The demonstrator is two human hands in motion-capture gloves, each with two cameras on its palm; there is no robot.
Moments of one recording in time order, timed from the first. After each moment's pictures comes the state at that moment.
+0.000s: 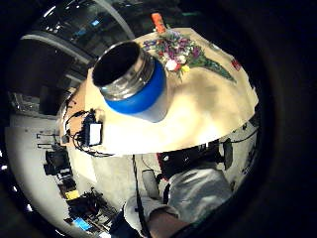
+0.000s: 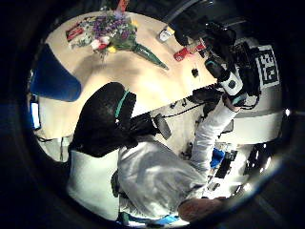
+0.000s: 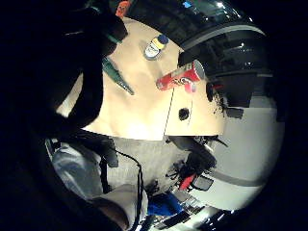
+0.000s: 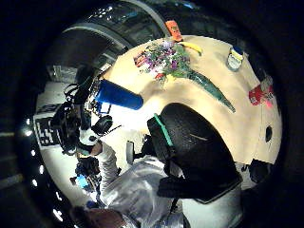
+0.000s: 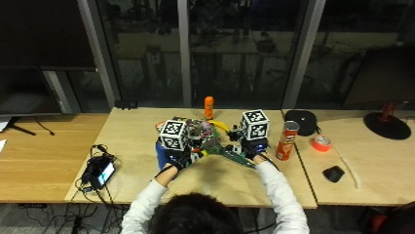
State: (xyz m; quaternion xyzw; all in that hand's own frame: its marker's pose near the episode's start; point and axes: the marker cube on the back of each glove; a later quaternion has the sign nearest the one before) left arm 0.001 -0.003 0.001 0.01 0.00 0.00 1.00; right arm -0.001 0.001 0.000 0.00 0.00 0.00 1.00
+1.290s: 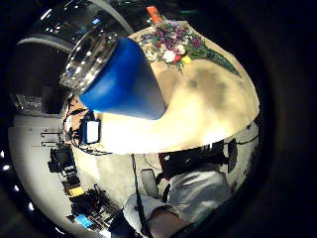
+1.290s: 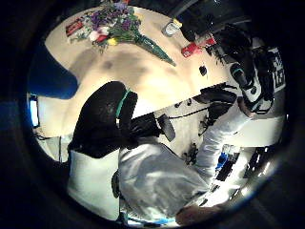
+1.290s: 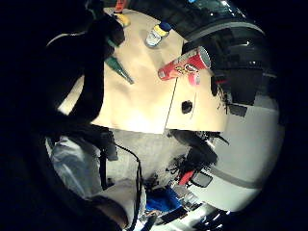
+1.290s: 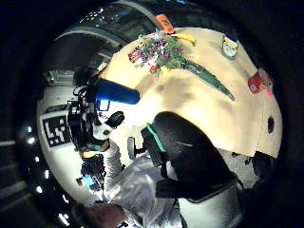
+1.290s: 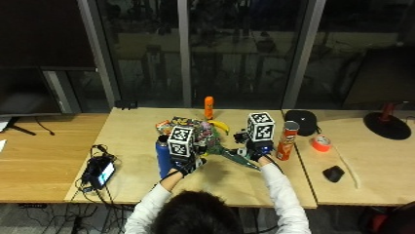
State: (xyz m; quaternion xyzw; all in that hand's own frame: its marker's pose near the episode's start) left arm 0.012 -0.004 0.040 -0.01 -0.03 -0.01 1.00; right arm 0.023 0.012 0.013 -0.04 -0.02 0.02 1.00
